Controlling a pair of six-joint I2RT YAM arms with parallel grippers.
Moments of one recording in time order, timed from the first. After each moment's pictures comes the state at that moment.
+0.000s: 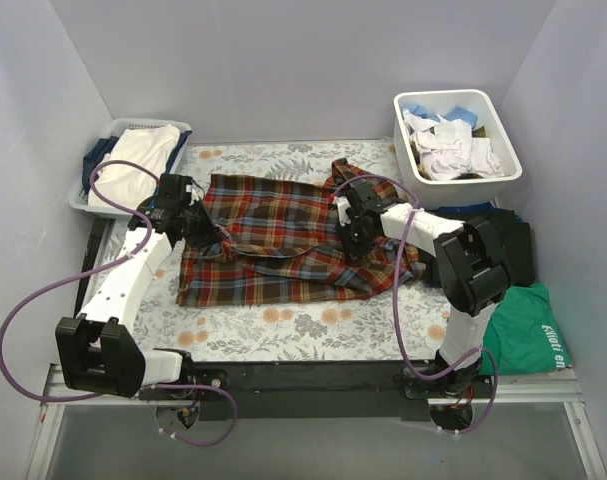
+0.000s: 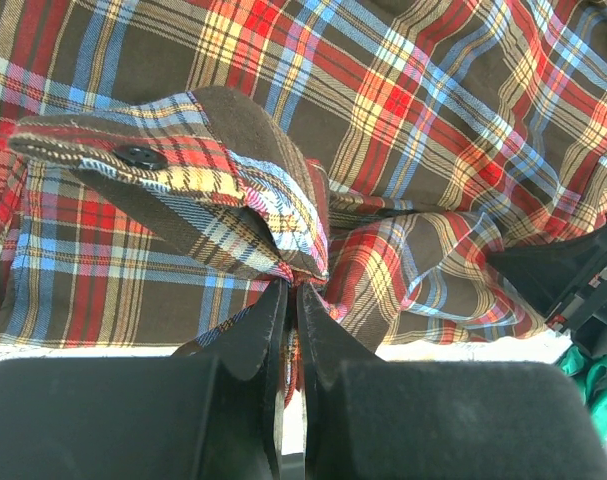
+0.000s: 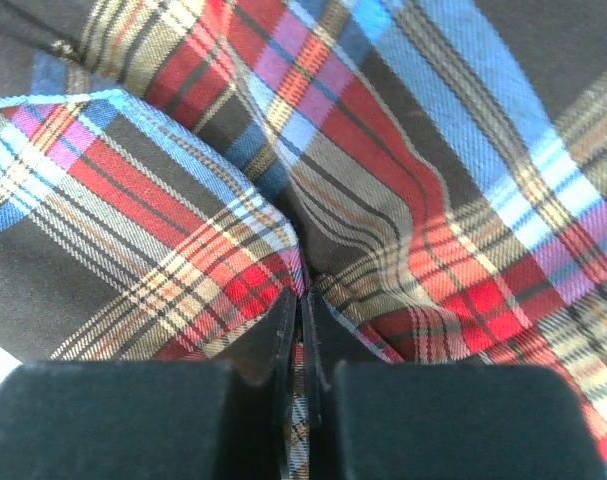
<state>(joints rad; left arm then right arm) -0.15 1.29 1.10 -0.74 0.11 -0.64 0.53 1.85 1.21 -0.54 -0.24 -0.01</state>
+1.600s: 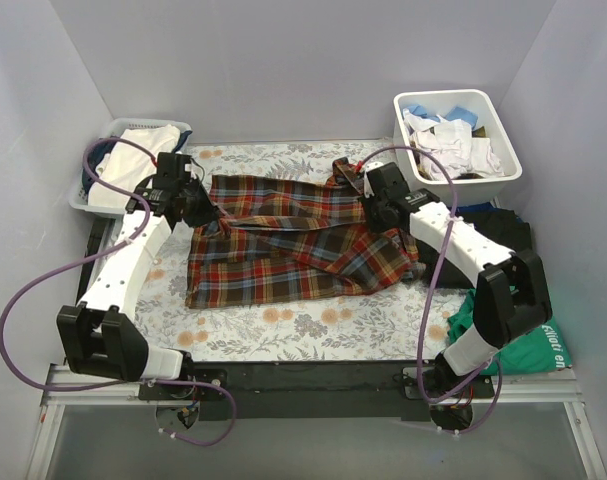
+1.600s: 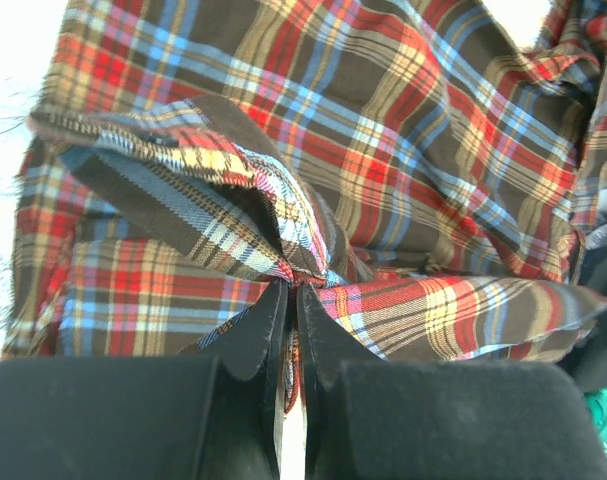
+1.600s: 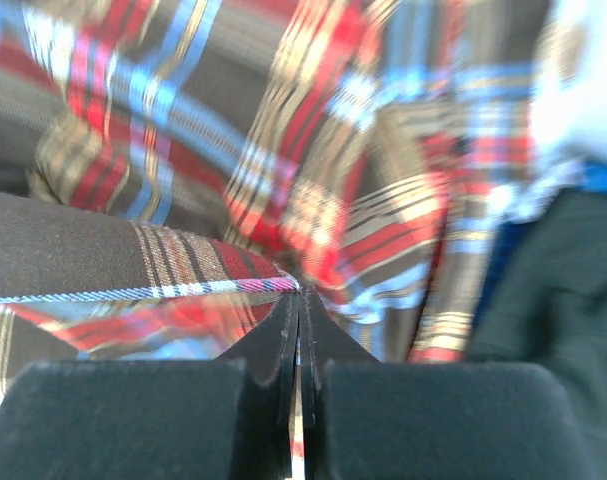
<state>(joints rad) -0.15 1.36 1.28 -0.77 0.03 -0.64 0.49 1.60 1.22 -0.57 0.12 0.06</state>
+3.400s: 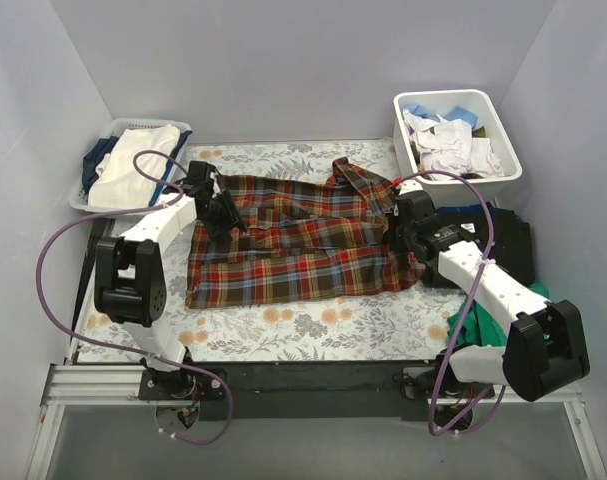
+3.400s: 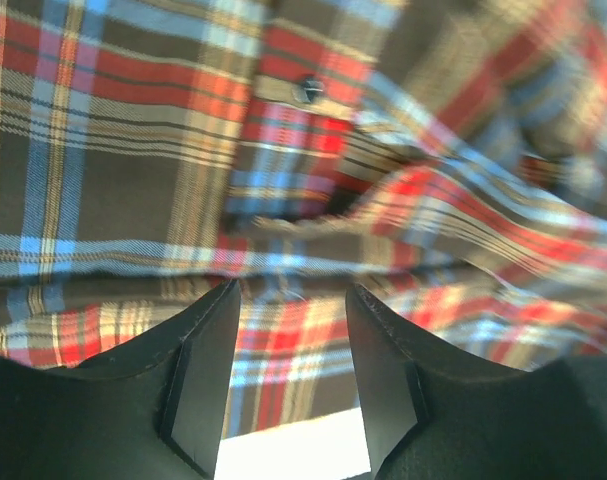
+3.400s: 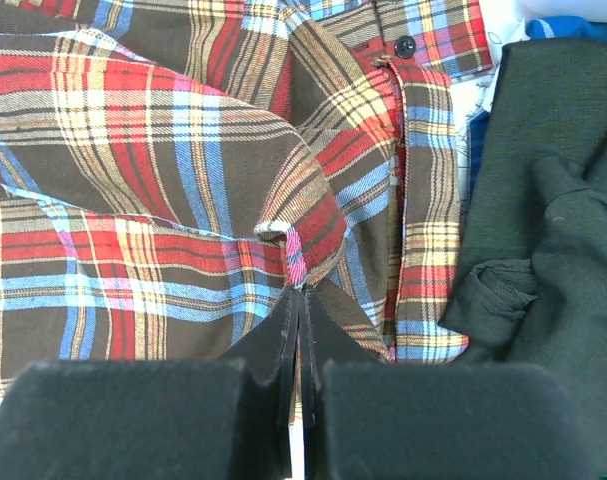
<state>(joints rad) -0.16 1.68 1.25 -0.63 0.20 -0.60 0.43 1.27 0.88 -0.40 0.16 0.23</state>
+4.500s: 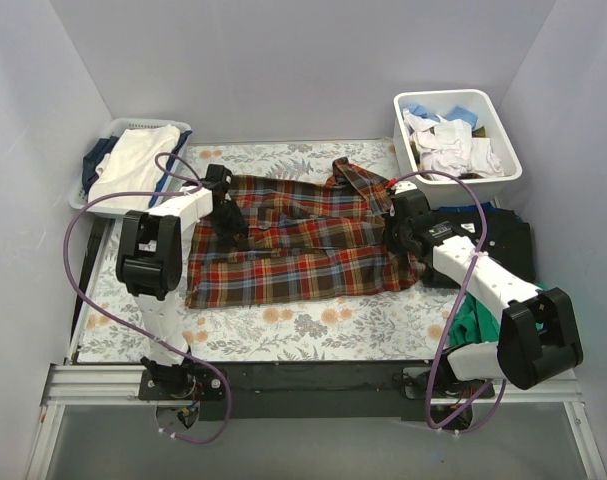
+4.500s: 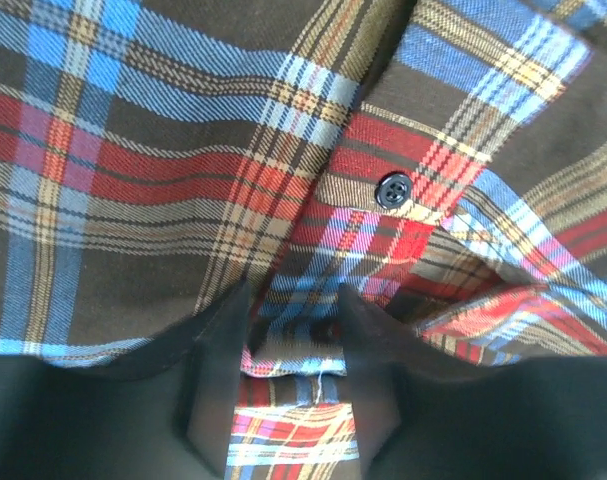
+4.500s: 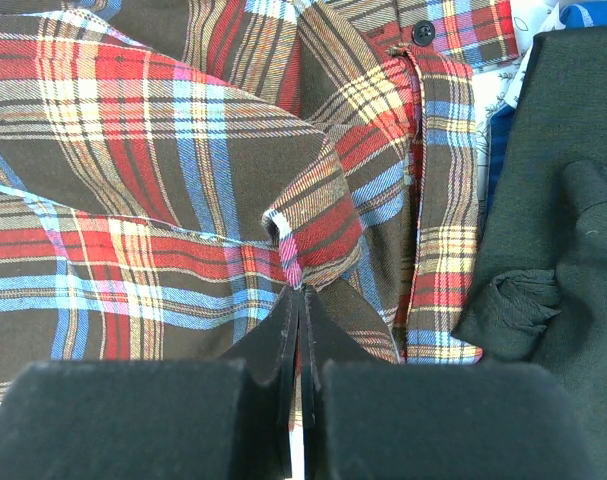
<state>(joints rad) -0.19 1.95 1.36 -0.66 0.10 -0.64 0.43 1.34 0.89 -0.40 0.14 0.22</state>
